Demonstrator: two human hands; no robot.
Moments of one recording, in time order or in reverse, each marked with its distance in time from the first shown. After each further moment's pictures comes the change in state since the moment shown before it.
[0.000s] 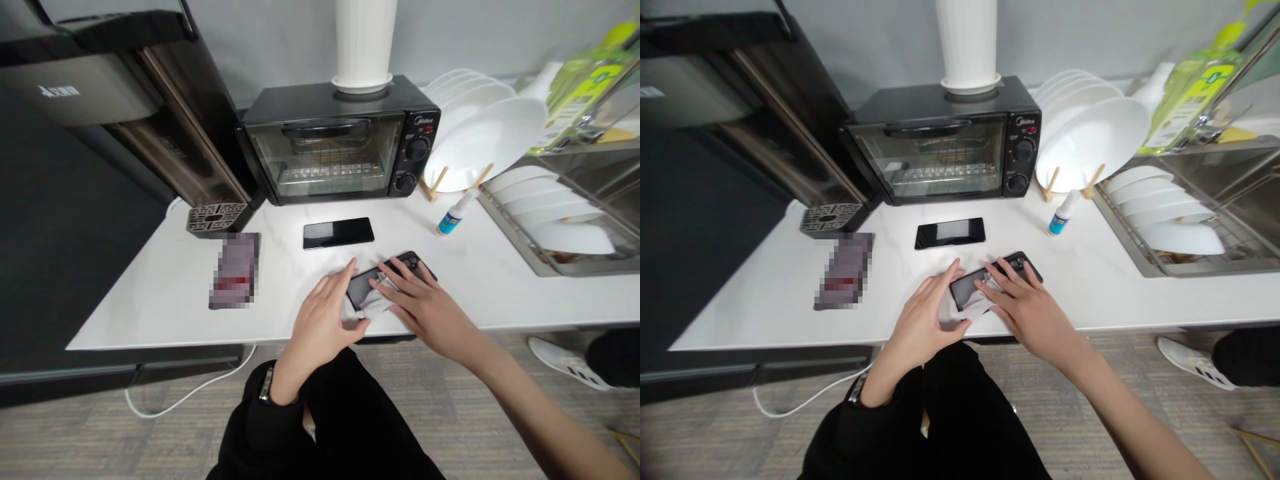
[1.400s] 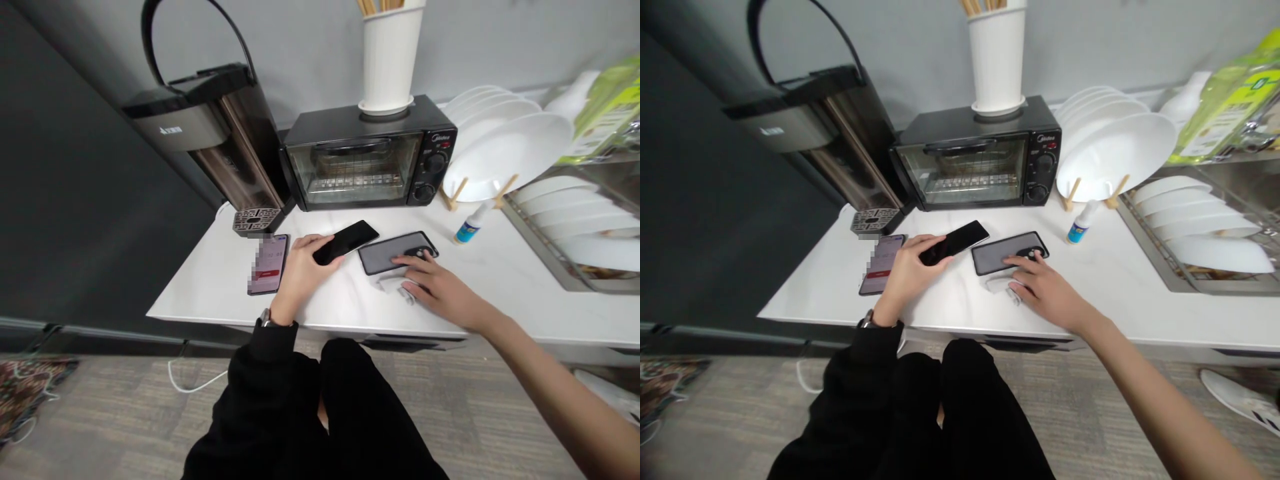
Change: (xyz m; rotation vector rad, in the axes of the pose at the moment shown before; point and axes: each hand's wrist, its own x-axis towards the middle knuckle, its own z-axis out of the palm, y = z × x) left_hand 0.041 -0.055 -0.060 0.054 0.358 -0.136; right_hand 0.034 0.034 -0.007 0.291 -0.060 -0.045
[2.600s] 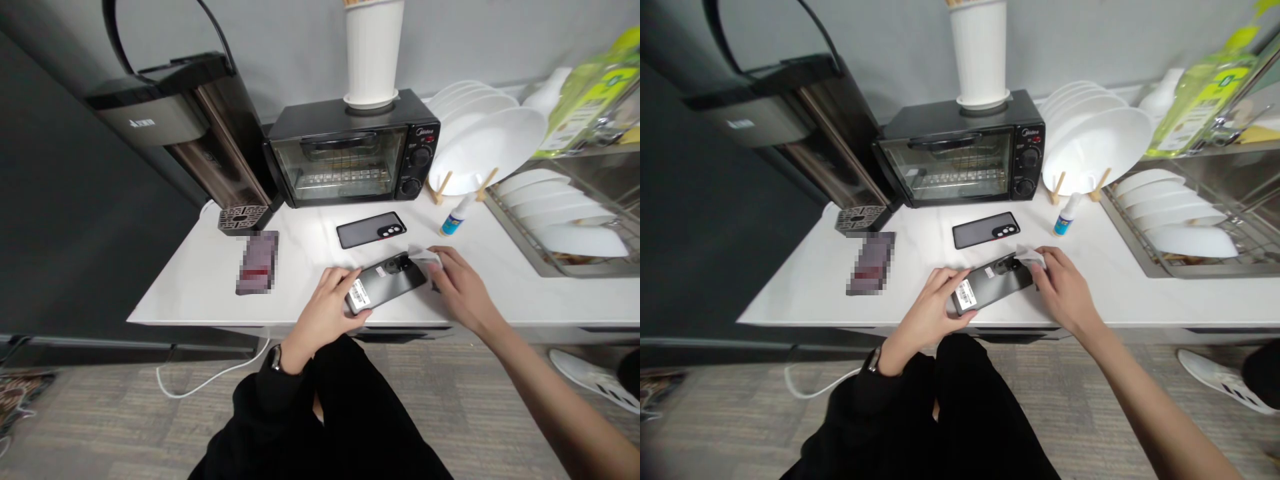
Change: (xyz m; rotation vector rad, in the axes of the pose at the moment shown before) left_hand -0.067 0.048 0.028 -0.041 -0.357 0.180; right_hand -0.036 -0.009 -0.006 -0.038 0.403 0.408
